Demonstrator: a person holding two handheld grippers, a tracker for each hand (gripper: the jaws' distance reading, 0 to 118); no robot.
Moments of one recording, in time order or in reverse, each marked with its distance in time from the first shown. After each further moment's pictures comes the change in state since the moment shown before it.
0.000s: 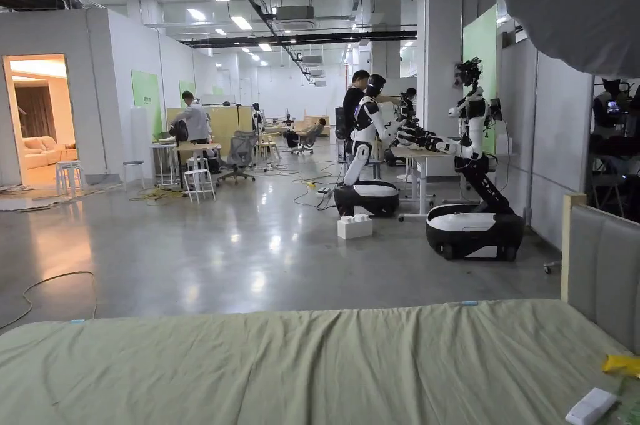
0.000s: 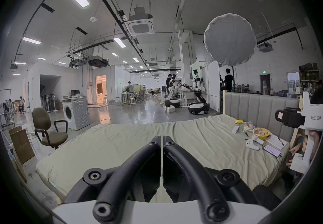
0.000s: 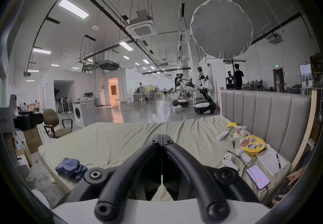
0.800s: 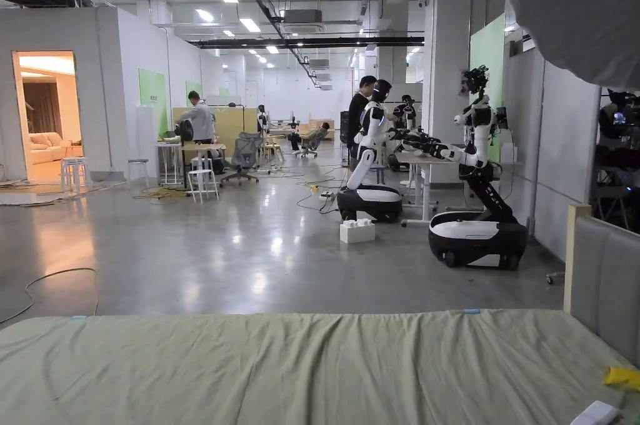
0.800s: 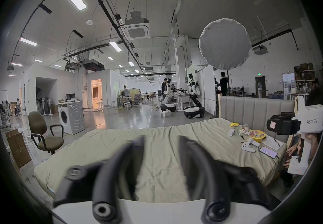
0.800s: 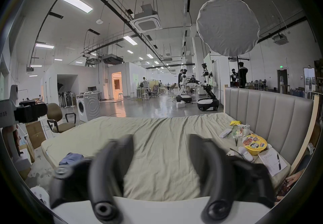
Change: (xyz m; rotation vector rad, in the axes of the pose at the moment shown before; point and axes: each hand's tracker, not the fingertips) left arm 0.004 0.009 0.005 0.039 -0.044 -0.013; right arm -0.008 0.006 0.001 -0.053 0.041 -0.010
